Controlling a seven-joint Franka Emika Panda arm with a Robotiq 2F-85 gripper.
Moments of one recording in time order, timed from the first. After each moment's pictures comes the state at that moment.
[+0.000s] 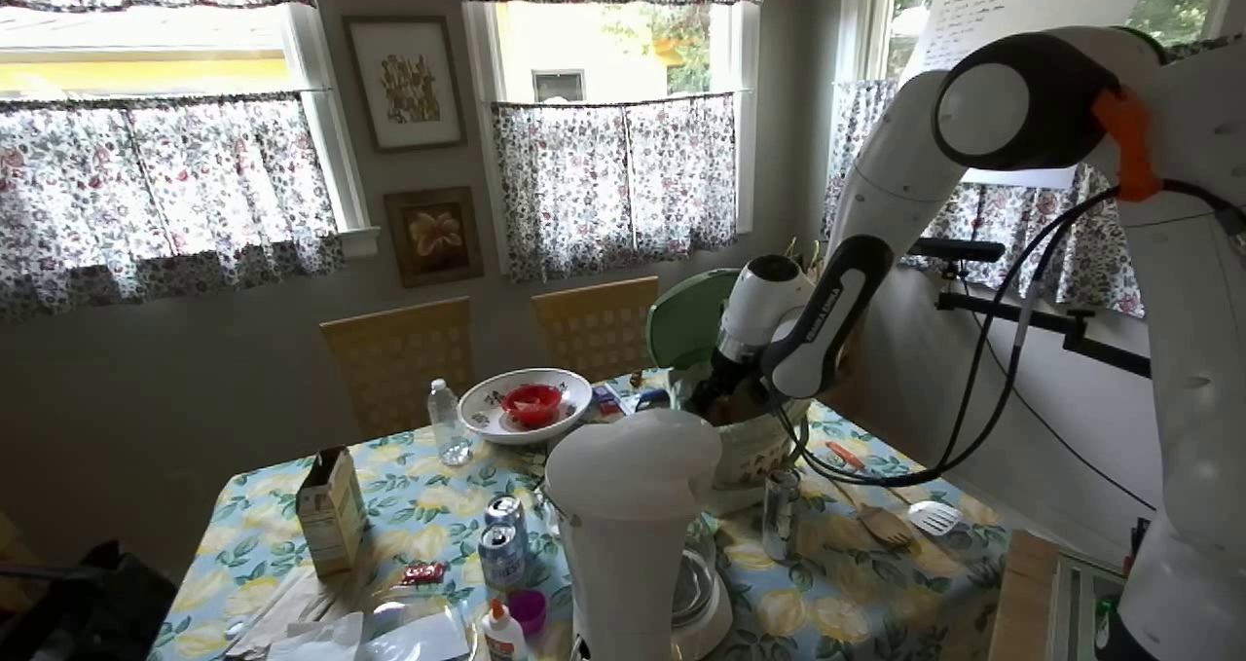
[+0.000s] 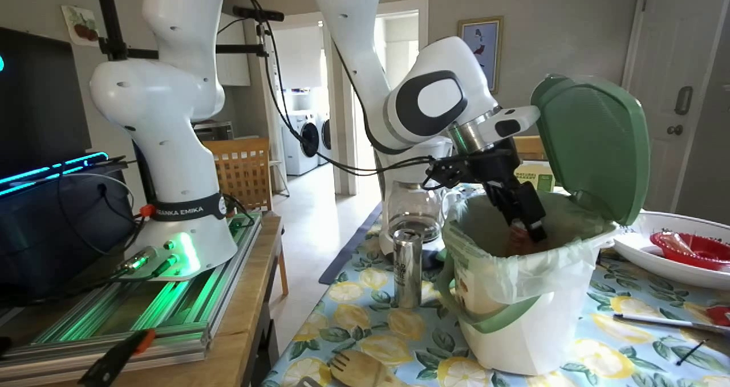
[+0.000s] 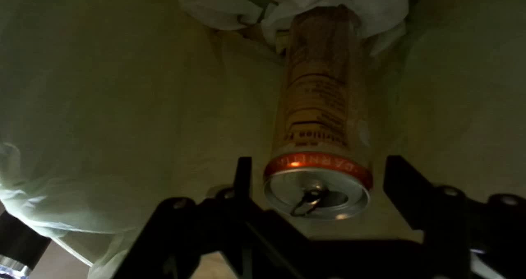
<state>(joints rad) -0.25 0.40 -0.14 -2.25 -0.62 3.14 0.38</state>
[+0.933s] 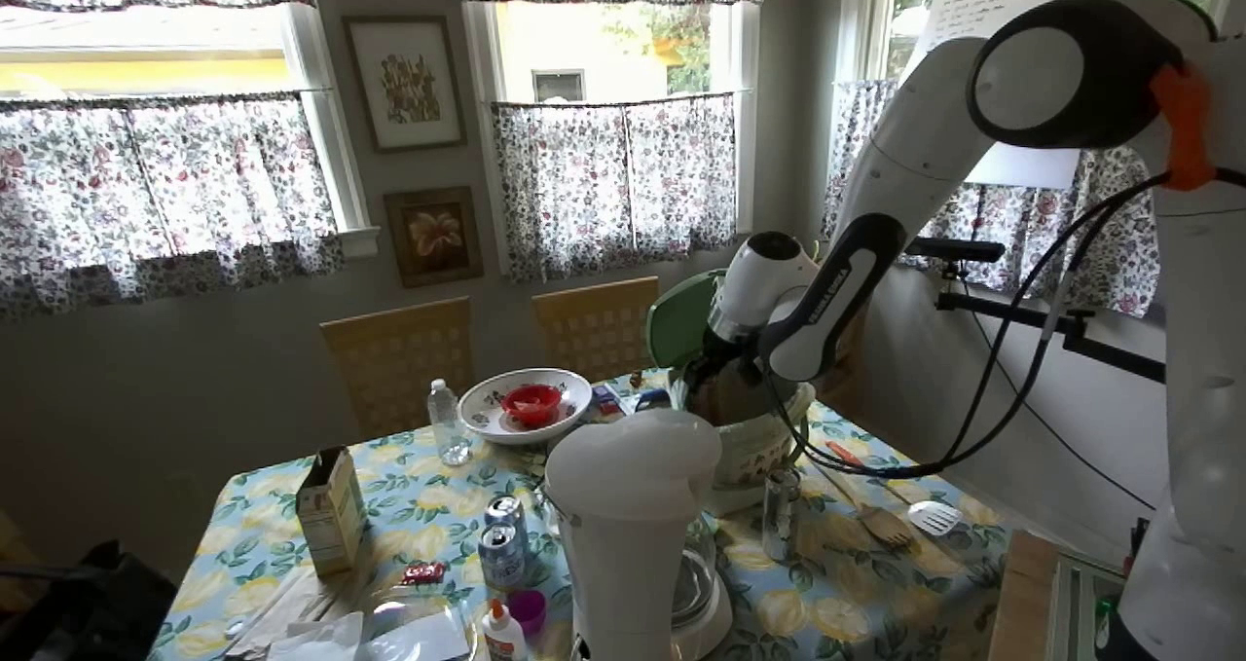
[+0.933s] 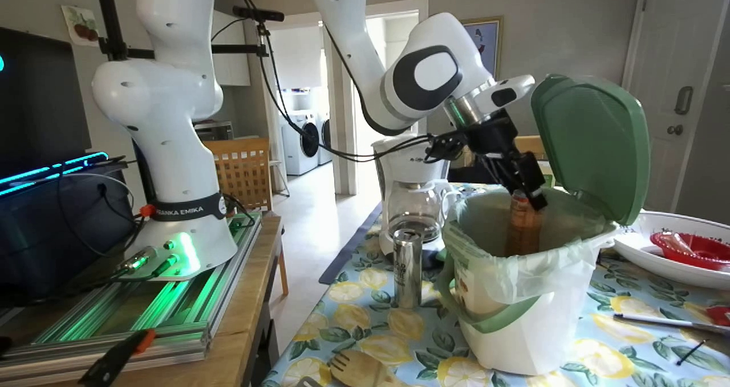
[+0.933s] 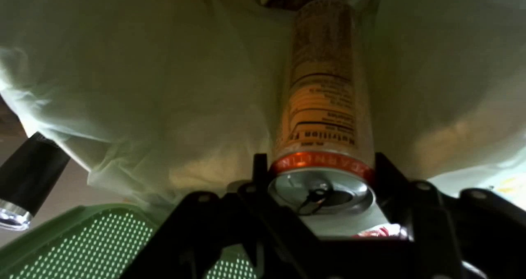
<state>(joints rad) -0.21 0.30 -0.15 -2.28 -0.62 3.14 0.38</state>
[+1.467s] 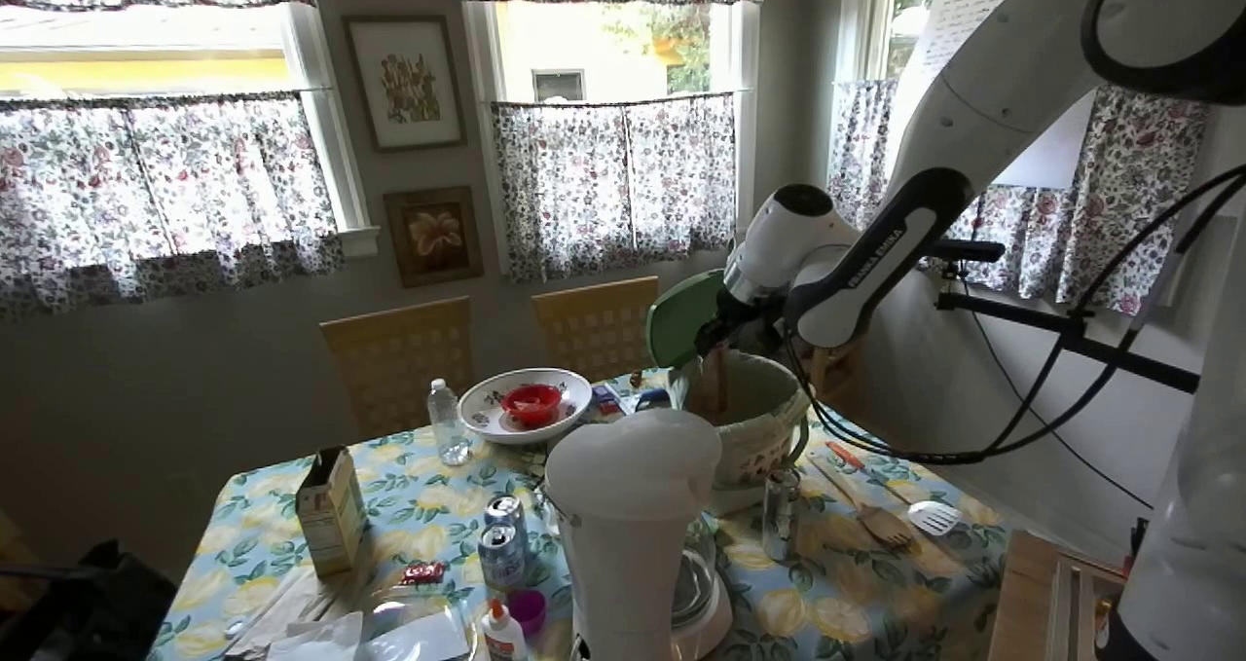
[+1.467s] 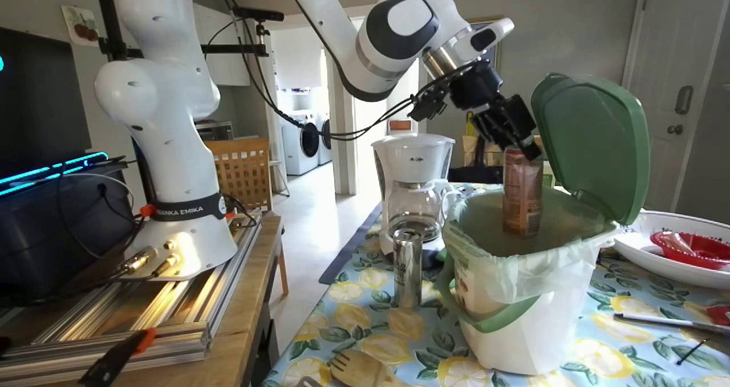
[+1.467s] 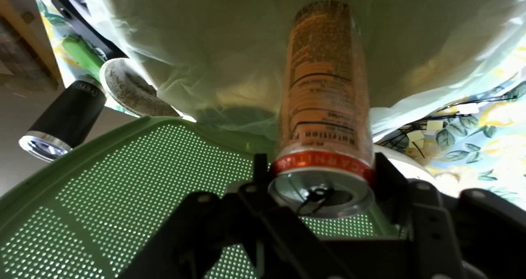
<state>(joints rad) -0.13 0.07 -0.23 -2.39 -0.69 3.10 0.39</state>
